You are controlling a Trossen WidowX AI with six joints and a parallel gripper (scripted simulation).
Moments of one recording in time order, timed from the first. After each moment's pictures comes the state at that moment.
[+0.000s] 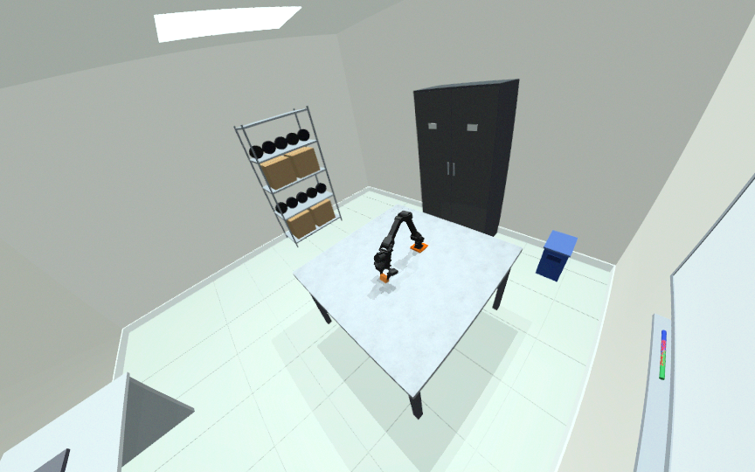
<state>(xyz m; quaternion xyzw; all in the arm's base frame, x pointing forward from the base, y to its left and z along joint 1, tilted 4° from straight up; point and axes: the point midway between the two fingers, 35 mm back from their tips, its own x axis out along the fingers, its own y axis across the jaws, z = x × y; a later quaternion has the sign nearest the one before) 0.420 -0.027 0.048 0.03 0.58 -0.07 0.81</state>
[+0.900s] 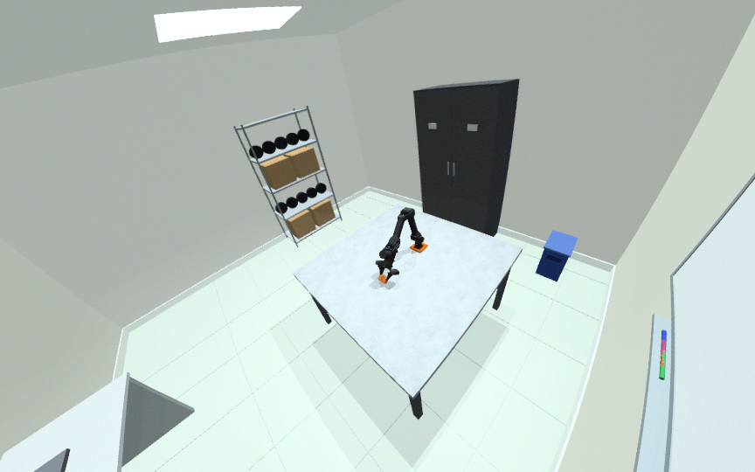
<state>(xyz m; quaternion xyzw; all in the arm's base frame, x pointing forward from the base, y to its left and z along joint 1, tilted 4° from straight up) 0.420 -0.027 0.042 0.02 0.46 -0.08 0.89</state>
